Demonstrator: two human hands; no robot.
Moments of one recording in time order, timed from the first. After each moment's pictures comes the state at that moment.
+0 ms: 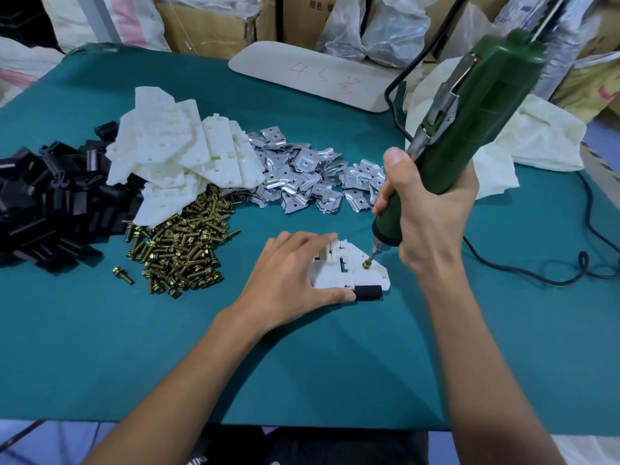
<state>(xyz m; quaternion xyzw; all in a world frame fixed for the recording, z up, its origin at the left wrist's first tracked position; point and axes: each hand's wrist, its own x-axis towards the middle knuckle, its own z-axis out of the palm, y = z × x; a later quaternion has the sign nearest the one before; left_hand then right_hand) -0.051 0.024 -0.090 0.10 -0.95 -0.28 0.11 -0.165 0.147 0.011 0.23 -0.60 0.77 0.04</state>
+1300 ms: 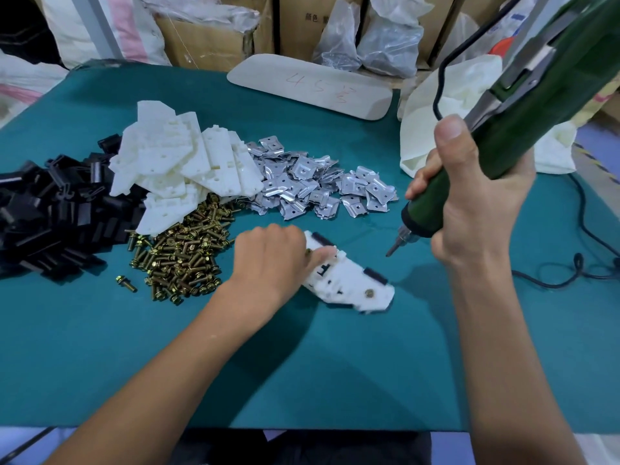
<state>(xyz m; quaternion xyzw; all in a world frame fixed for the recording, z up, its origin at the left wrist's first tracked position) -0.064 0.023 -0.034 0.24 -0.97 0.02 0.05 -0.169 0.170 0.046 0.22 -0.55 0.80 0.06</state>
